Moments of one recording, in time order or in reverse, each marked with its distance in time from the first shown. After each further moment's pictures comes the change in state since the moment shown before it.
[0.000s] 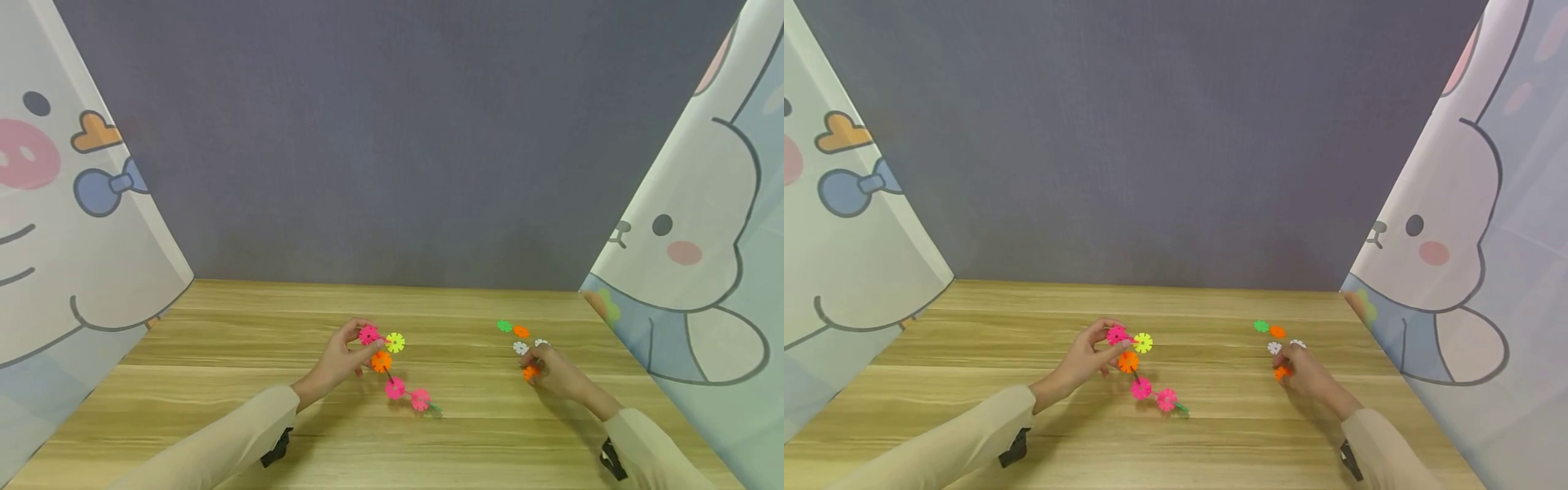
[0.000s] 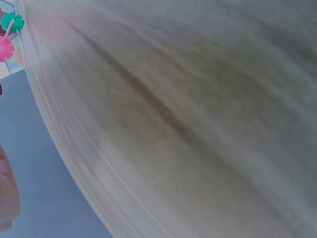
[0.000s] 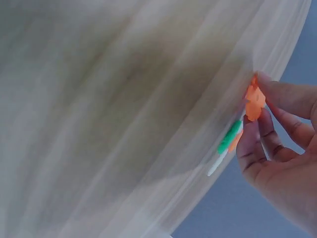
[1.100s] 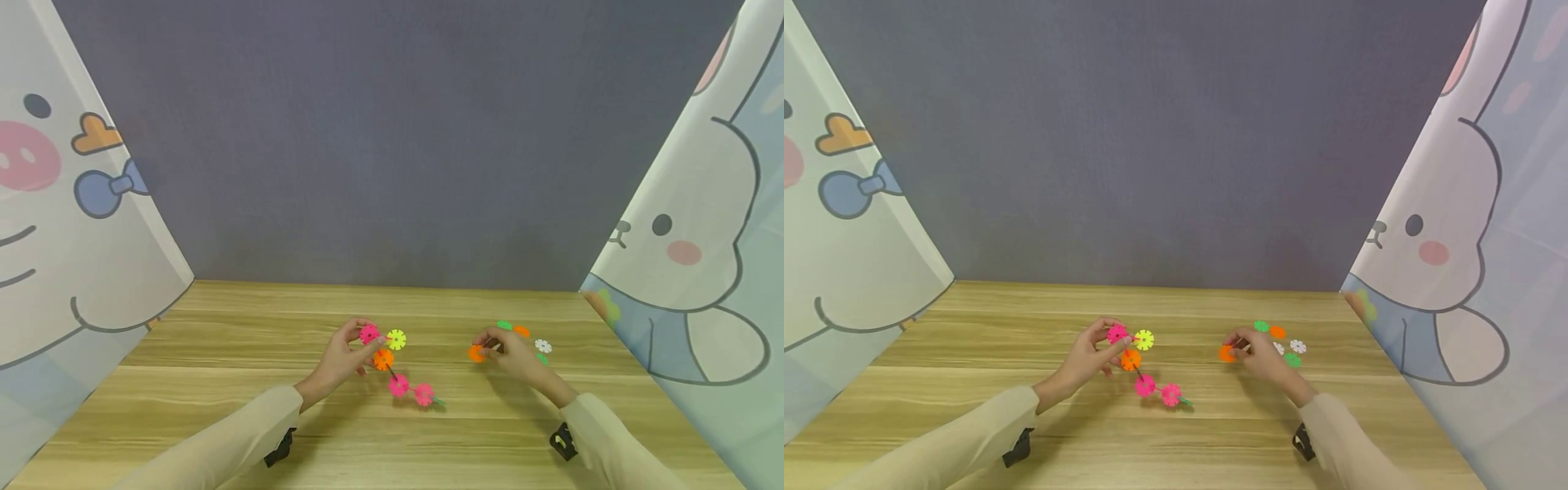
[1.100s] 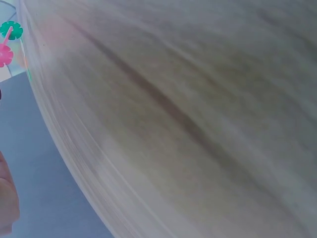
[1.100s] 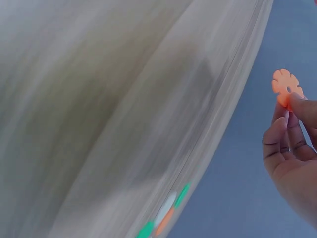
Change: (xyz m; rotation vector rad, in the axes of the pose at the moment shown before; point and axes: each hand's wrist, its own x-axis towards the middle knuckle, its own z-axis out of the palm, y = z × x) left_hand 0.015 -0.030 0.005 -0.036 0.074 0.002; right_hand 0.048 -0.056 0.020 0.209 0.093 -0.111
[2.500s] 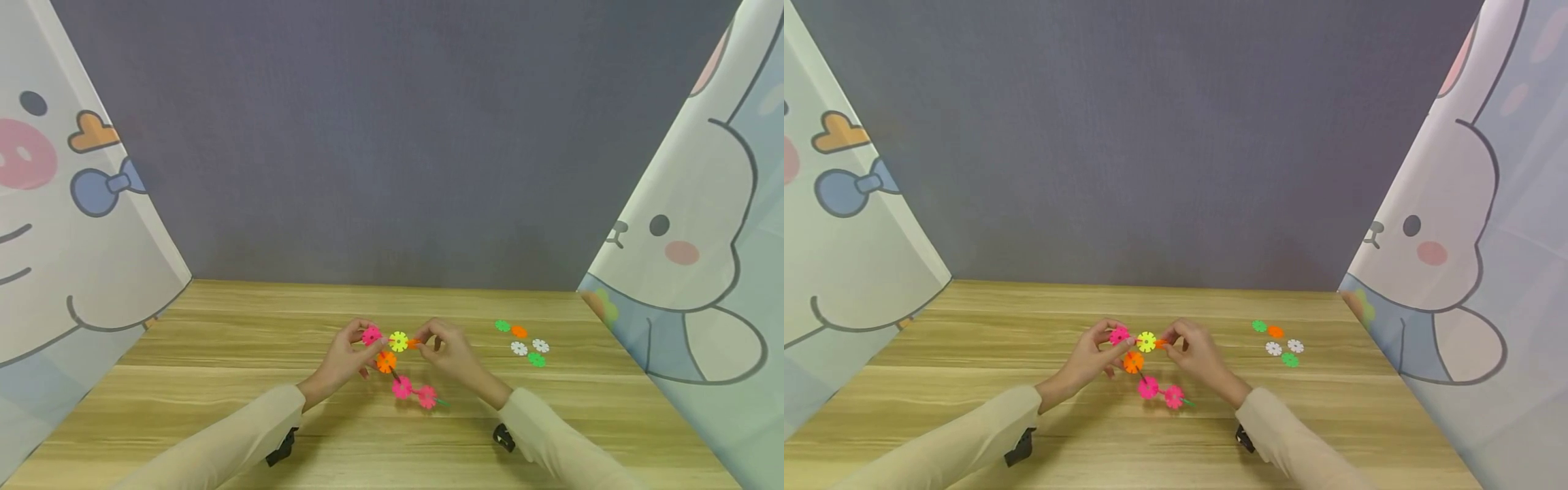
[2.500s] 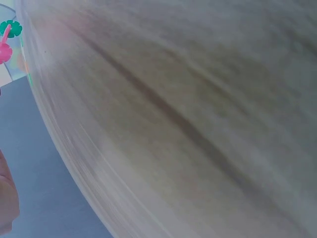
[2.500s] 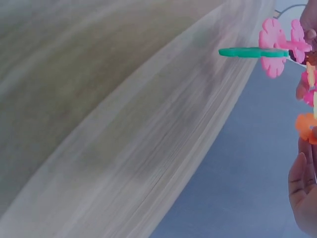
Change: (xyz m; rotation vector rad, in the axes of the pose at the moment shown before) left_hand 0.000 0.003 0.006 -0.004 -0.025 -0.026; right_hand 0.044 -0.064 0.067 0.019 0.253 -0.342
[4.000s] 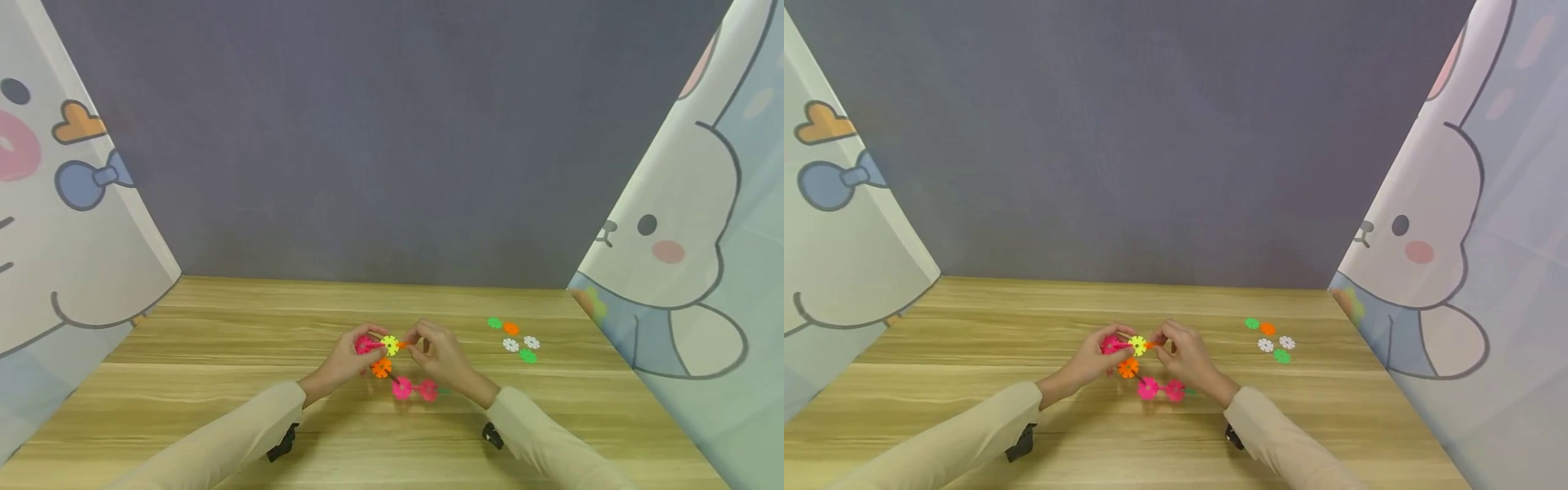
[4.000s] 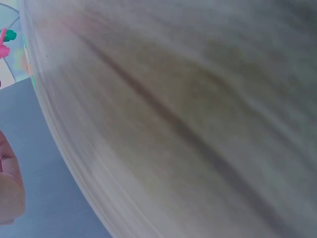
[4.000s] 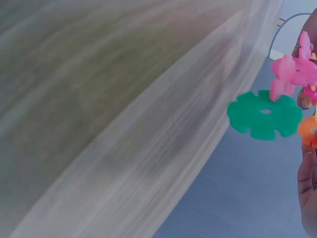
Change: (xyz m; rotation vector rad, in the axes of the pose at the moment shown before) left_hand -0.012 0.026 0.006 0.080 -0.167 0.049; right_hand -0.002 -0.004 0.008 -0.036 -0.010 -0.074
